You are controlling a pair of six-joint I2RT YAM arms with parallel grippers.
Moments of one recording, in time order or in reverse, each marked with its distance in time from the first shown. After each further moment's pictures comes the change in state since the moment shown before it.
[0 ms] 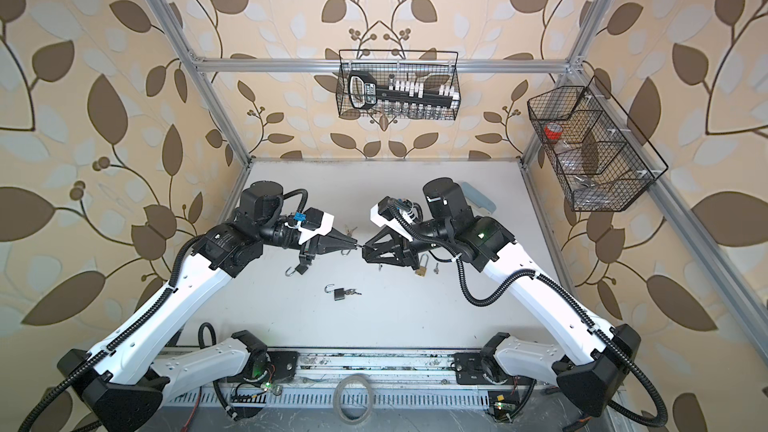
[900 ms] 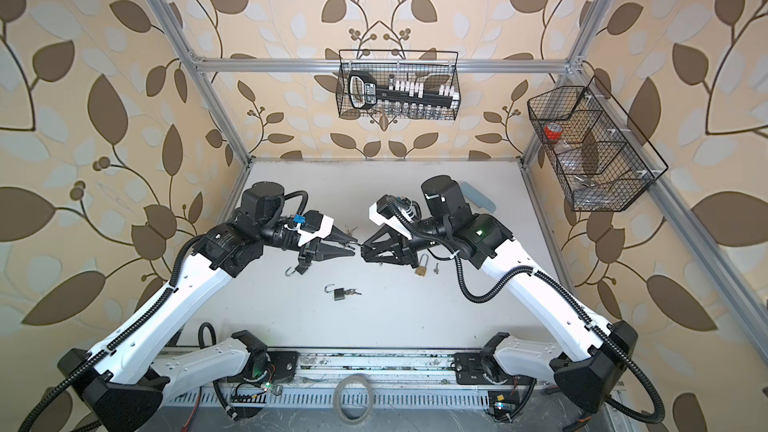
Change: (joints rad) left arm 0.000 0.001 -0.001 -0.026 0.026 0.046; right arm -0.001 0.029 0.032 -0.029 -0.029 -0.019
